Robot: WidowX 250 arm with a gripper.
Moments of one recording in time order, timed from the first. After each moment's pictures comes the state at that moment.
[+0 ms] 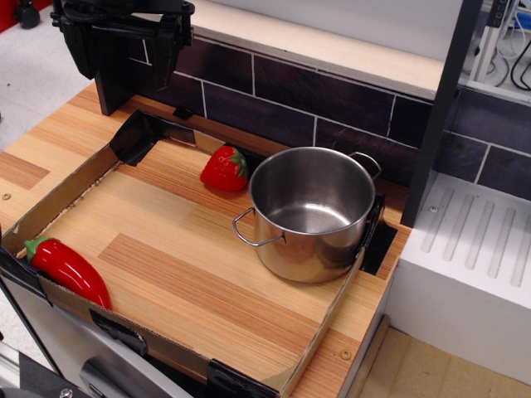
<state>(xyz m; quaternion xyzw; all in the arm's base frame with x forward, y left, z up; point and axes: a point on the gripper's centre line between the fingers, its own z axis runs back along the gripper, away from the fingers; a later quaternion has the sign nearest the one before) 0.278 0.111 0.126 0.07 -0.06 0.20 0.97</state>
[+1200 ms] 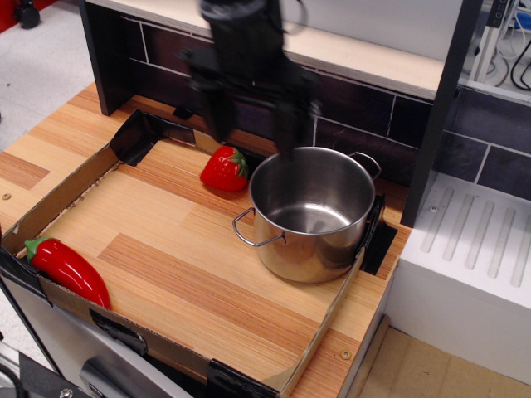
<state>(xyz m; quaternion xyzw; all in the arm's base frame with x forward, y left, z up) 0.279 -0.004 0.099 -0.04 -0.07 0.00 1.00</state>
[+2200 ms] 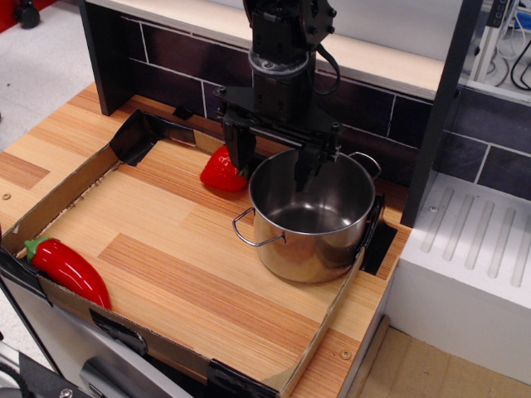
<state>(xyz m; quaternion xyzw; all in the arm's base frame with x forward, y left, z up) 0.298 -0.008 0.055 0.02 -0.05 0.03 1.00</state>
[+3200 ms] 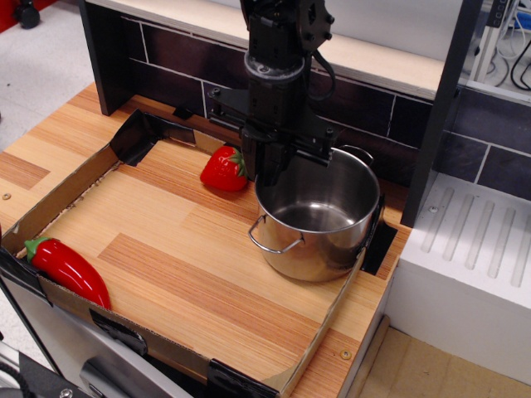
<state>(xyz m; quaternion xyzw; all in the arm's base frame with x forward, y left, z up) 0.292 -0.010 0.056 0.04 -0.05 0.02 1.00</state>
